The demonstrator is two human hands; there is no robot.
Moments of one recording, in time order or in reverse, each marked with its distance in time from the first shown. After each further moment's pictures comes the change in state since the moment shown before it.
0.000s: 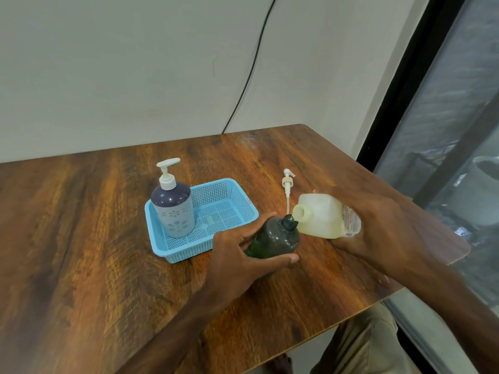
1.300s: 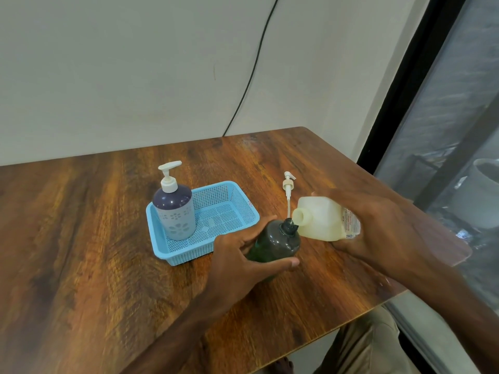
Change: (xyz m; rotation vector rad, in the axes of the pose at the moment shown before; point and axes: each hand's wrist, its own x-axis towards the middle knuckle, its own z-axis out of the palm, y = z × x) left_hand -0.001 -0.005 0.002 -0.007 0.016 -0.029; right_hand 0.004 0.007 -0.003 -0.008 -0.074 -0.012
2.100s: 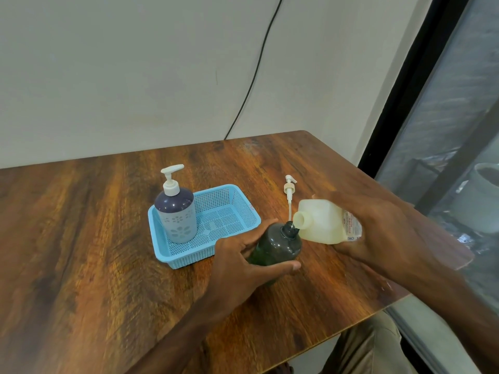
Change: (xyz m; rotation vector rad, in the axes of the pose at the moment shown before) left_hand 0.001 0.003 -0.001 -0.004 -0.008 -0.019; right_hand 0.004 -0.004 -0.005 -0.030 -0.001 -0.021
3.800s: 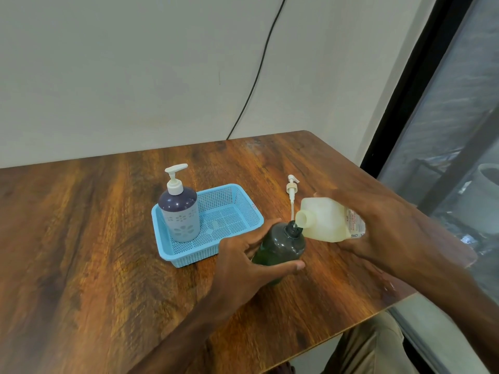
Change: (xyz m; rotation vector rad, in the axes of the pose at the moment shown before) left_hand -0.003 0.000 0.001 -0.007 0.015 0.019; right_hand 0.002 -0.005 -0.007 -0.014 -0.058 0.030
